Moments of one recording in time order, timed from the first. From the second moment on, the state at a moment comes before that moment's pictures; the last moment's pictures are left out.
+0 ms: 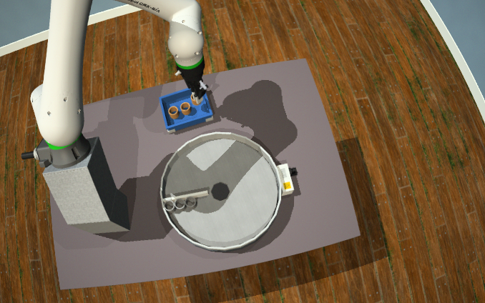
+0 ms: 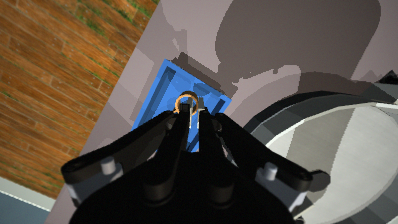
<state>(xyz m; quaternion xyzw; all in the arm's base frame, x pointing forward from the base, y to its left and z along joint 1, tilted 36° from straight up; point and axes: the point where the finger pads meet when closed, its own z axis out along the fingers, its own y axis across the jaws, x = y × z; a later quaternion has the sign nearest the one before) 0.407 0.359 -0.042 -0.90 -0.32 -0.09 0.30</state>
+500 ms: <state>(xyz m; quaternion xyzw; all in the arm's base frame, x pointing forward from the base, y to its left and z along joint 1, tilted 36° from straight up) 0.407 0.363 -0.047 -0.90 -0.32 -0.09 0.30</state>
